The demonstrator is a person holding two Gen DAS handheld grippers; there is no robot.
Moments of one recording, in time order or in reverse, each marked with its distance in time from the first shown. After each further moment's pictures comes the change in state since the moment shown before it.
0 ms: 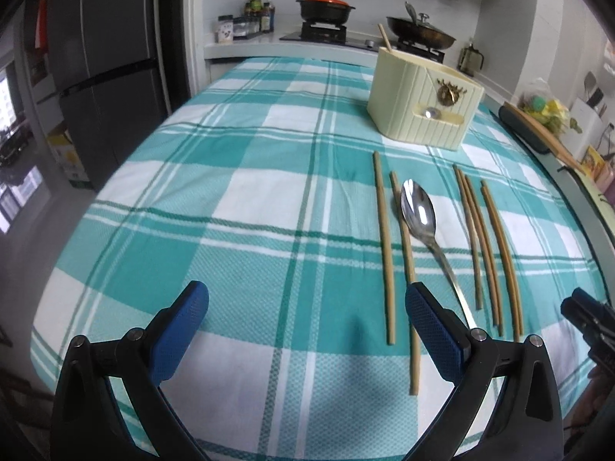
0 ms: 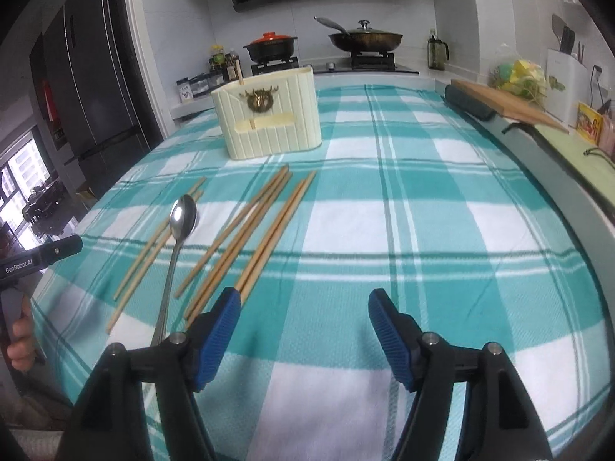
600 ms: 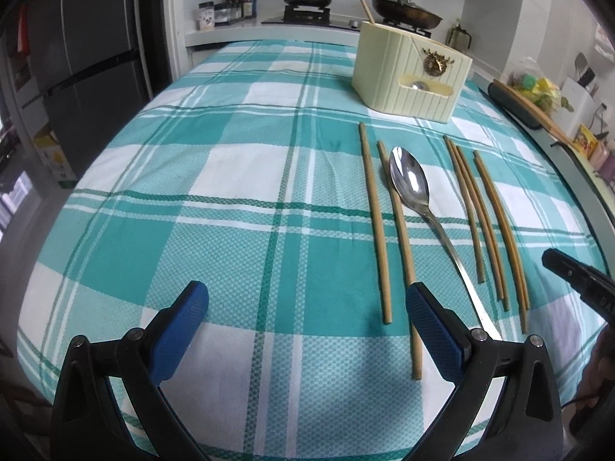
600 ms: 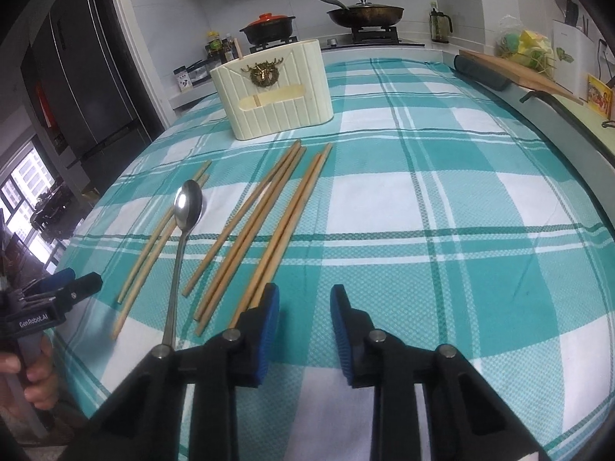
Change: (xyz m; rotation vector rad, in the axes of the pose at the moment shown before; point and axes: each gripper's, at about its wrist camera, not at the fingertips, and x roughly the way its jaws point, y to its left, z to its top) left arm 0.013 -0.005 -0.011 0.034 0.042 -0.029; right arm 0.029 0.013 0.005 0.050 0.066 0.047
